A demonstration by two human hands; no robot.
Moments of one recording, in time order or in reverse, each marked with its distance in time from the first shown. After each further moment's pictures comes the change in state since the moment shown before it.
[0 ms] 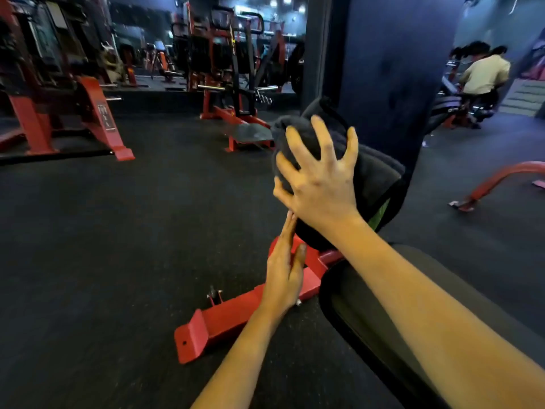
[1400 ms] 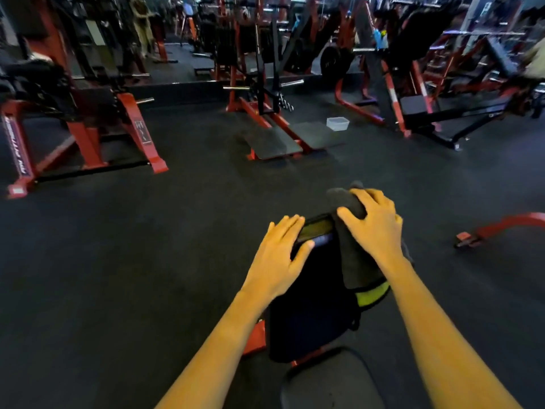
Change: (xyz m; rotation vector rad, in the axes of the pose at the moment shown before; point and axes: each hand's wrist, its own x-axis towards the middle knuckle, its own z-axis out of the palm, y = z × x) left_hand 0.313 0.327 -0.026 0.603 -0.254 -0.120; right_hand 0.267 0.286 -0.037 0.639 -0.732 0.736
